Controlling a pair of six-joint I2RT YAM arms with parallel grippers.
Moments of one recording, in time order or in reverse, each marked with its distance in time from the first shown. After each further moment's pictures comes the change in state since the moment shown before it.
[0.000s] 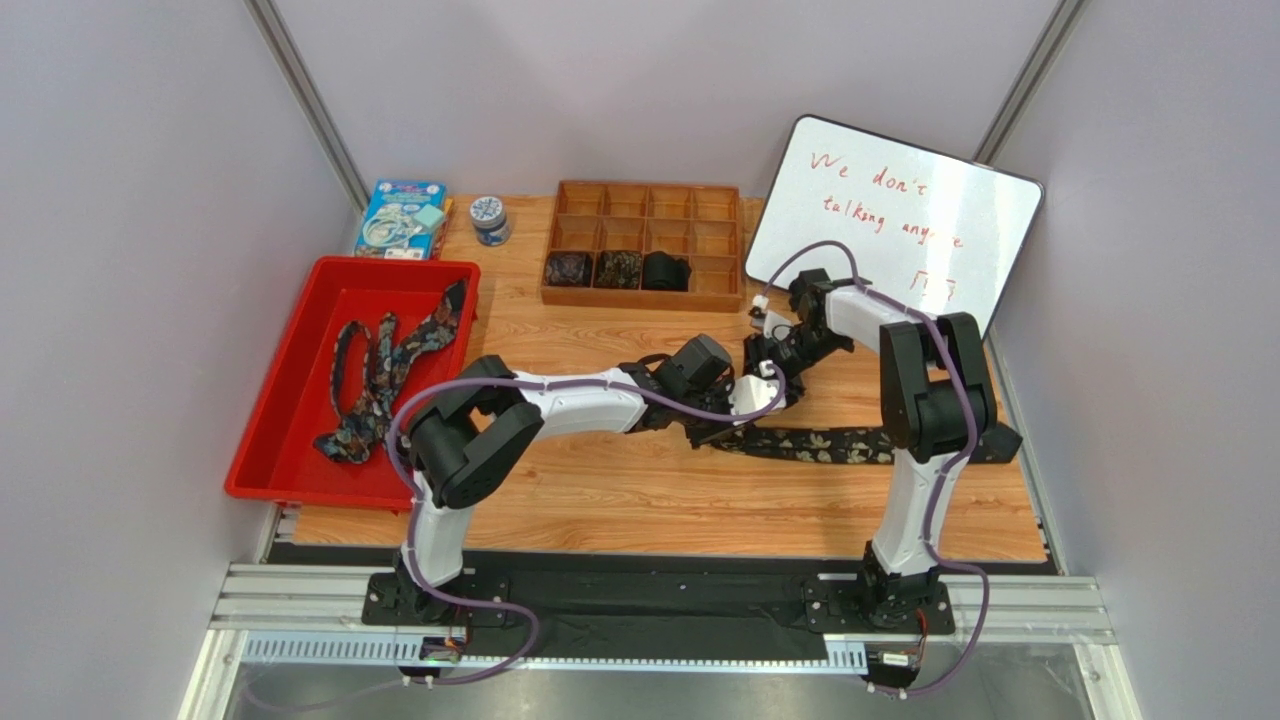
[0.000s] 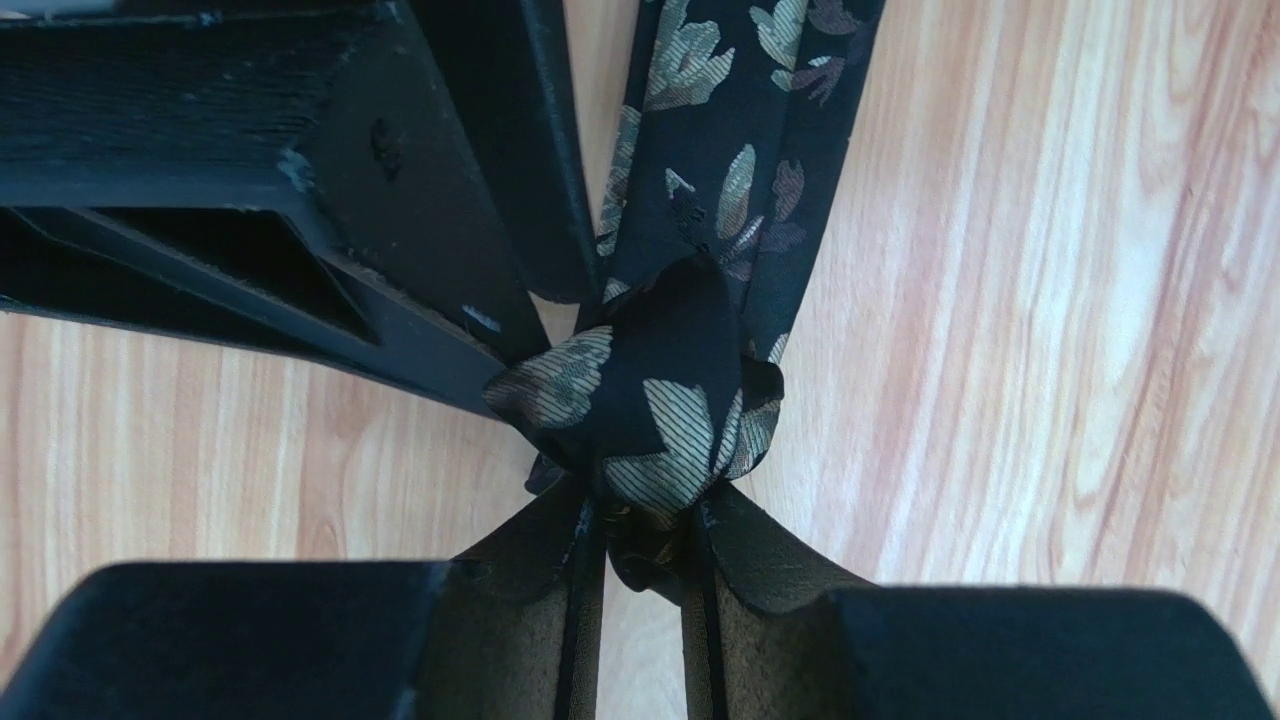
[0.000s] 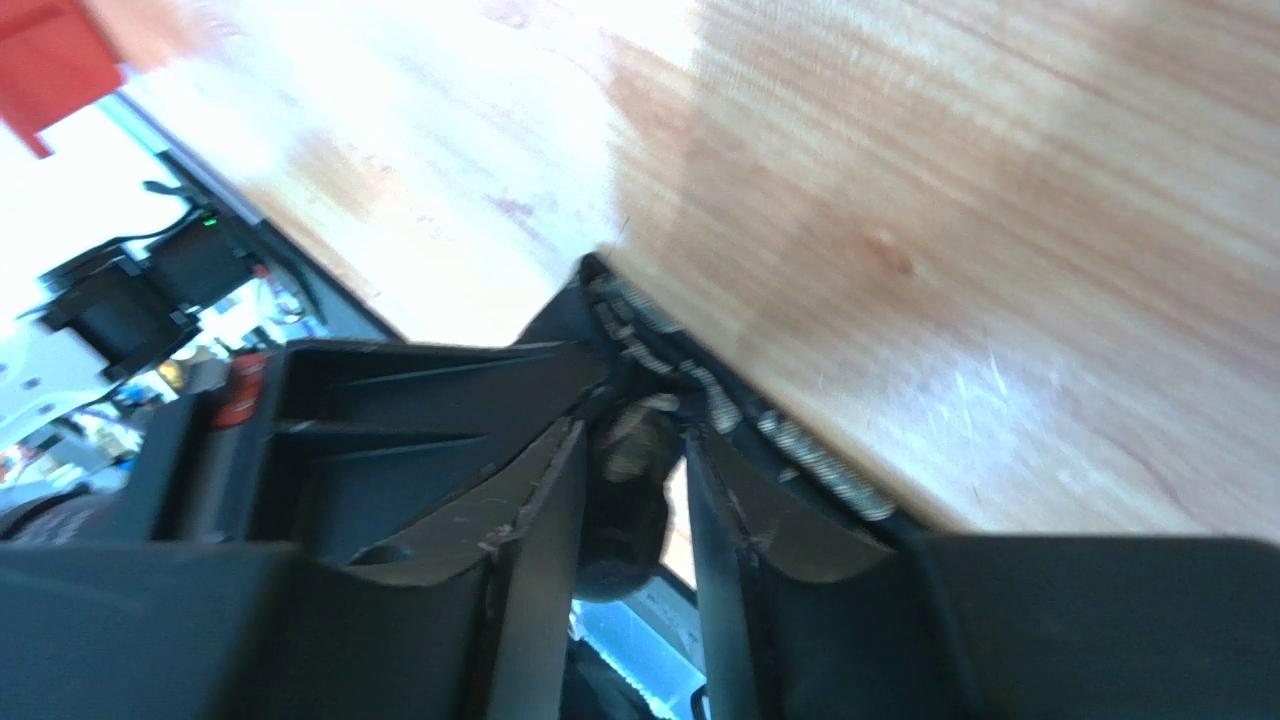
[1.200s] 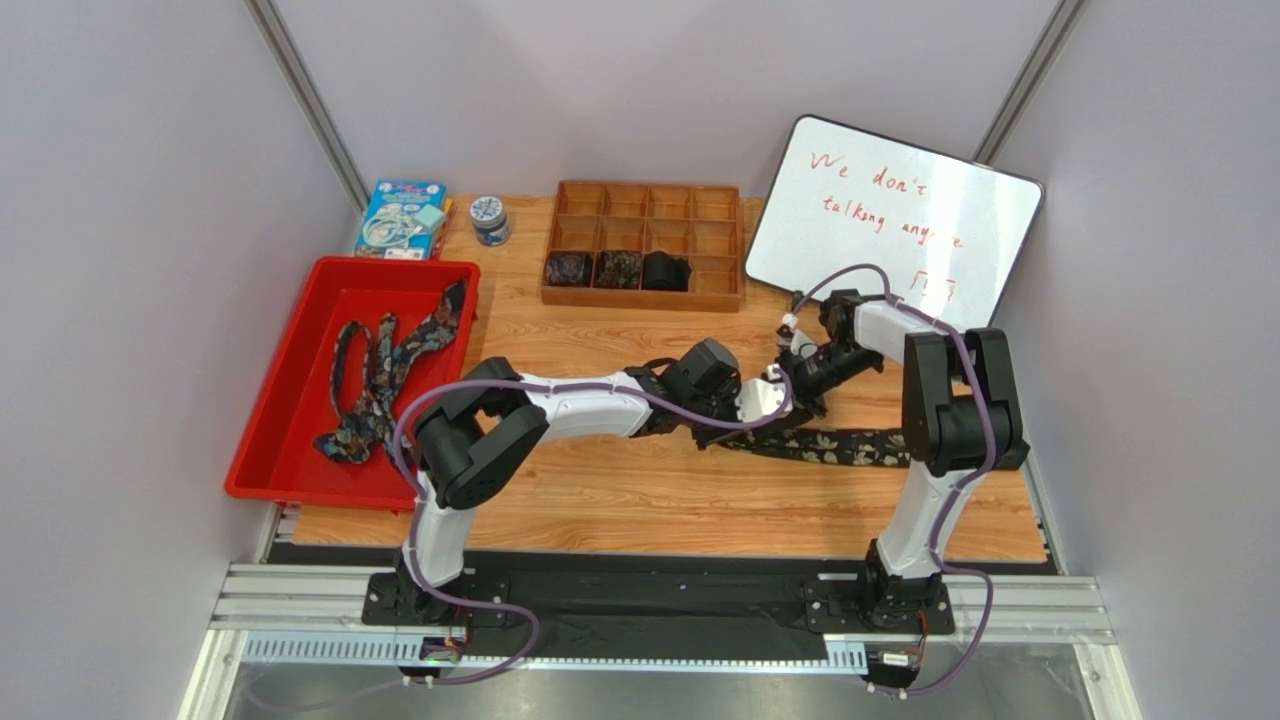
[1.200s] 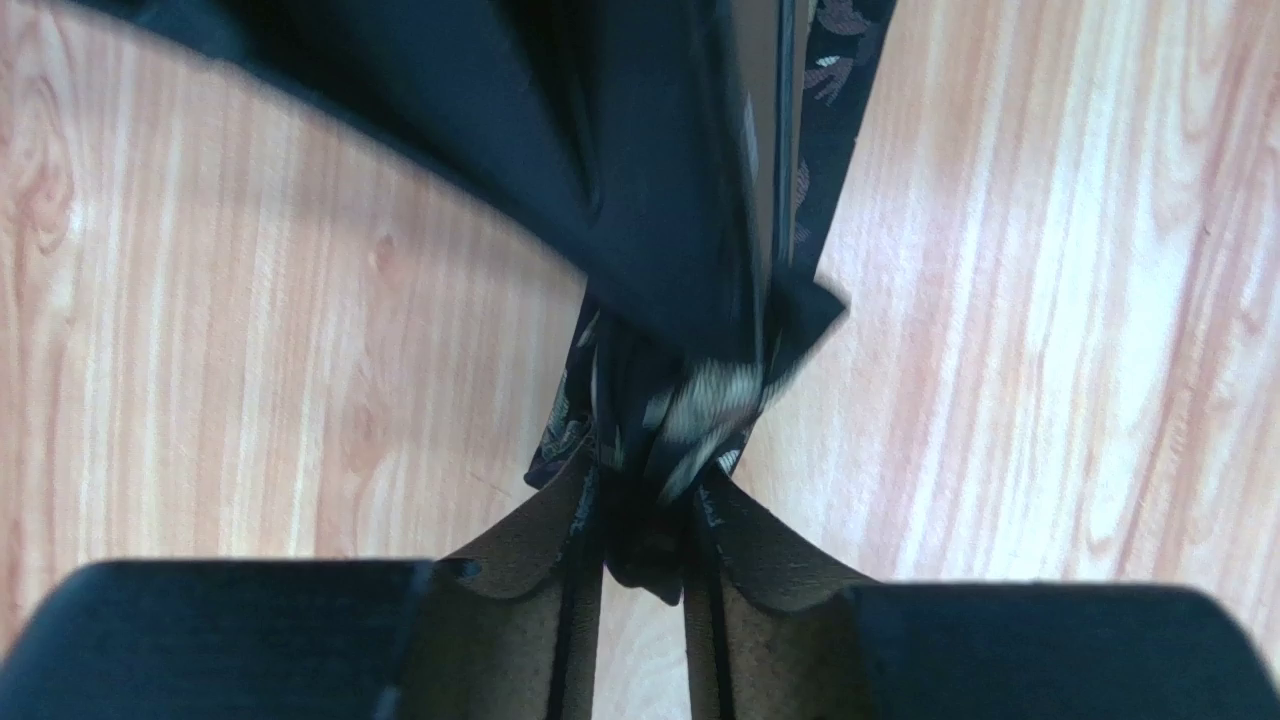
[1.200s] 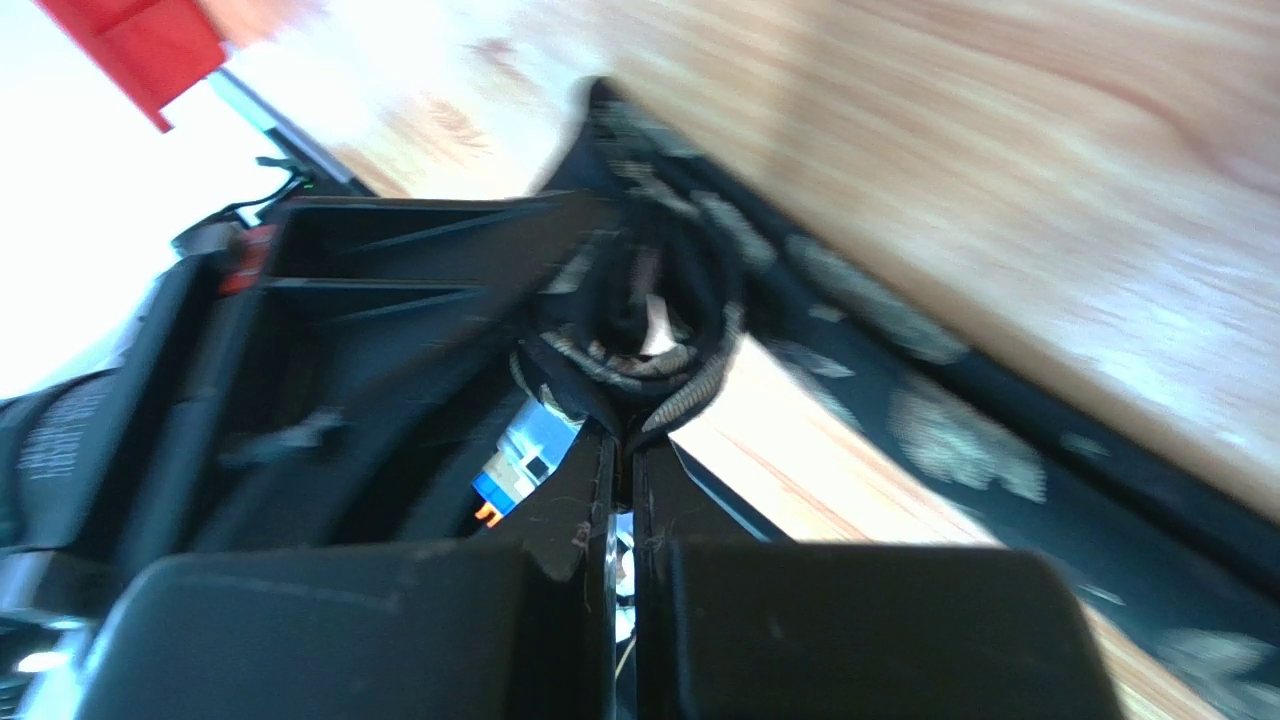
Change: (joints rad) left arm -0.021 0.013 0.021 0.039 -0.047 0.005; right arm -0.109 -0.098 -0.135 -0.068 -0.089 0.006
